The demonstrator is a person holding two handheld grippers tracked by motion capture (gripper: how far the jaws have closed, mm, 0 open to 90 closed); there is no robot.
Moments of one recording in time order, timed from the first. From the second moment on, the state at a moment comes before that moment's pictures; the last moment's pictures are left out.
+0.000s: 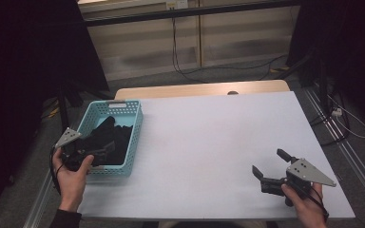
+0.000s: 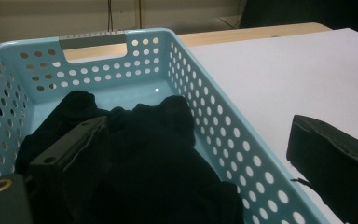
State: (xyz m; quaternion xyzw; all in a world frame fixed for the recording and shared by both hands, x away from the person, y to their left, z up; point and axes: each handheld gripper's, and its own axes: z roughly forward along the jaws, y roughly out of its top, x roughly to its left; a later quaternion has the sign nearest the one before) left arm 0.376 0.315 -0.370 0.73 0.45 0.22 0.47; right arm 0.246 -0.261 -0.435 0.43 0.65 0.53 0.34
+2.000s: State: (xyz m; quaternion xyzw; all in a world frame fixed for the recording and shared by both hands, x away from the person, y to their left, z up) left arm 0.493 0.303 -0.413 0.80 0.53 0.11 0.25; right arm 0.246 -0.259 -0.436 0.42 0.66 0.53 0.33
